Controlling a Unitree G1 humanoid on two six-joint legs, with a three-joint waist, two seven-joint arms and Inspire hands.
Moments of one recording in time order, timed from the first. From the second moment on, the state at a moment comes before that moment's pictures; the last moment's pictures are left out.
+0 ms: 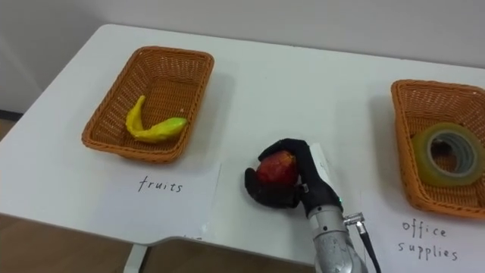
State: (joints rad) left arm 0.23 0.18 -0.02 1.12 -0.52 -0.05 0.00; right arm 0.14 -0.26 0.24 0.16 -0.26 -0.14 -0.17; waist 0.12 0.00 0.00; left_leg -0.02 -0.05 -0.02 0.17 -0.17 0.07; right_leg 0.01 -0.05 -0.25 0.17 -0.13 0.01
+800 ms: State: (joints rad) left arm 0.23 0.20 0.00 1.13 -0.44 -0.04 0.01; right arm -0.18 -0.27 0.27 -0.08 -0.20 -0.05 -0.15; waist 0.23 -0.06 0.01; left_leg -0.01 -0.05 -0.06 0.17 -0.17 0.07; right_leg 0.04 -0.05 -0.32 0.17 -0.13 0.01
